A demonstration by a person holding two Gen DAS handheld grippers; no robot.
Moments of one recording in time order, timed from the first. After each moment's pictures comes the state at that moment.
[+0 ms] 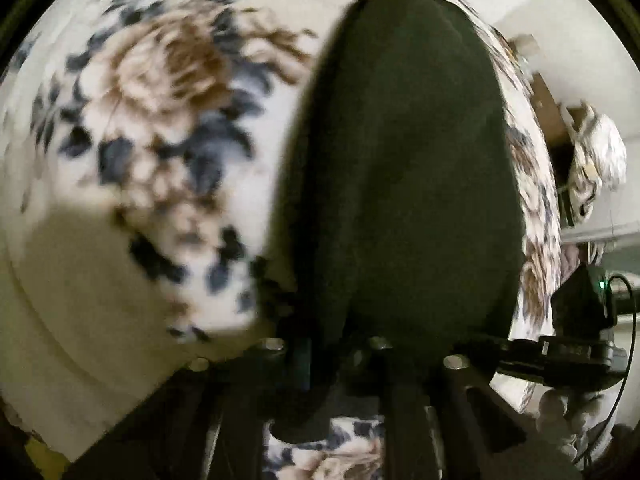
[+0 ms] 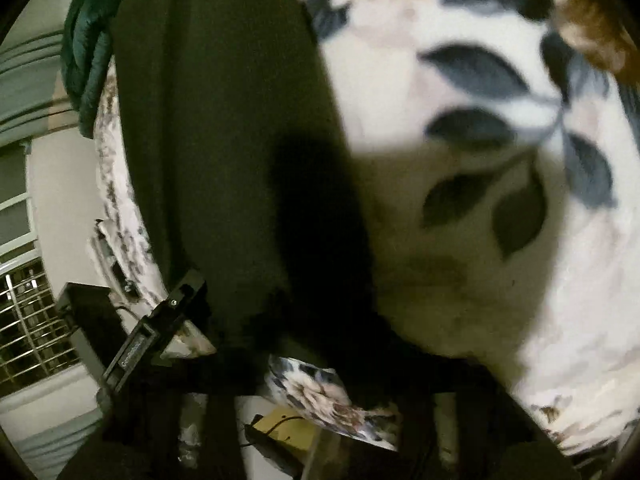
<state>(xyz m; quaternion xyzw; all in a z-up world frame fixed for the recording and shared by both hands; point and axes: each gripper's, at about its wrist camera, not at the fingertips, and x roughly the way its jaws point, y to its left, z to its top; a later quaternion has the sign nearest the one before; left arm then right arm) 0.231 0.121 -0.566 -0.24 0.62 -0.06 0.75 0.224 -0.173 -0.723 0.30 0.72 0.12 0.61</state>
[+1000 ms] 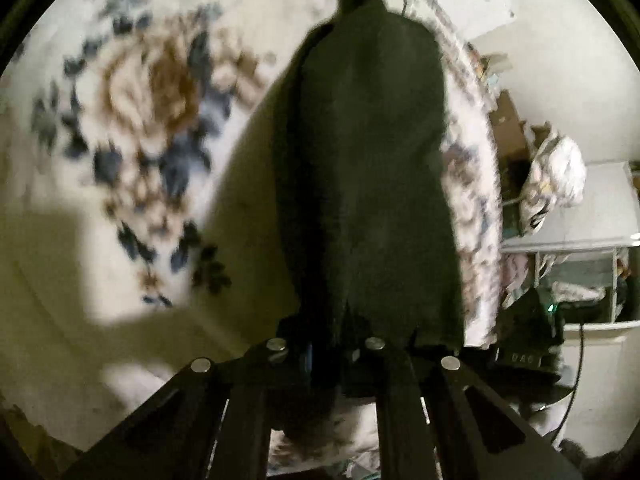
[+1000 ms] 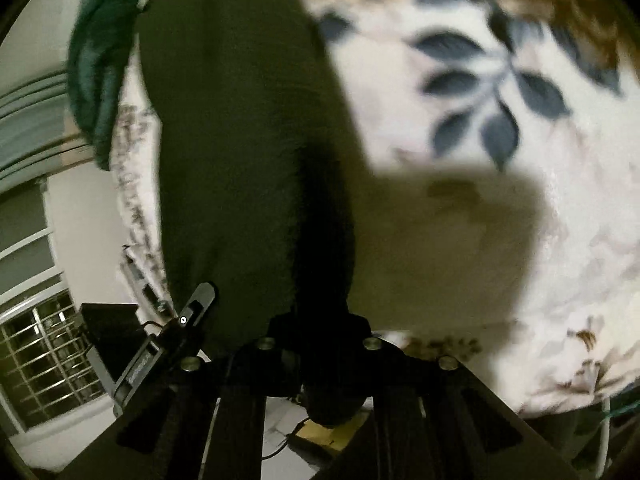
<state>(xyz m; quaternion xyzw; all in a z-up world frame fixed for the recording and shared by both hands) 0.226 0.156 -0.510 -0.34 0.60 -0.12 0.72 0.217 -0.159 -0.668 0.38 0.70 0.11 0.60</state>
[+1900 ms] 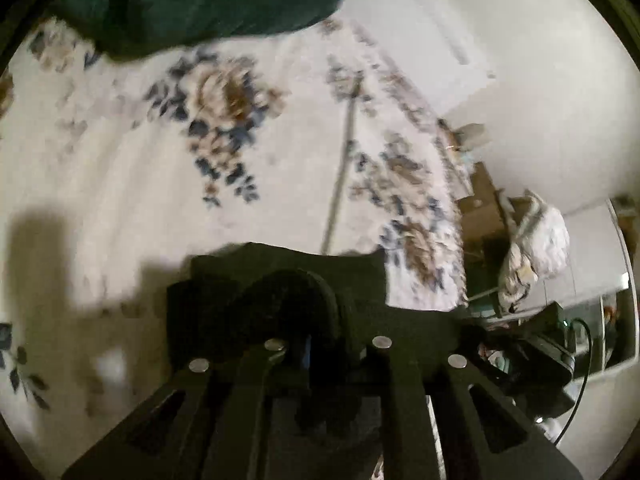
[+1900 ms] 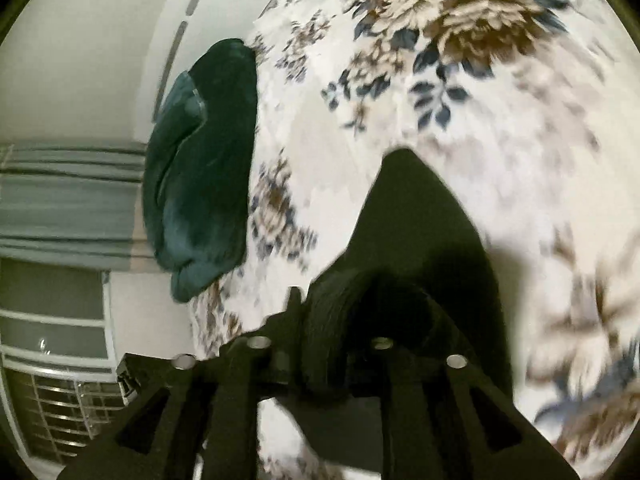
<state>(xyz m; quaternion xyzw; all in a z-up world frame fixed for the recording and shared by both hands) 0.656 0.150 -0.490 -0.35 0.52 -0.12 0.77 0.706 -0.209 -0.558 0.41 0.53 0.13 0.73</state>
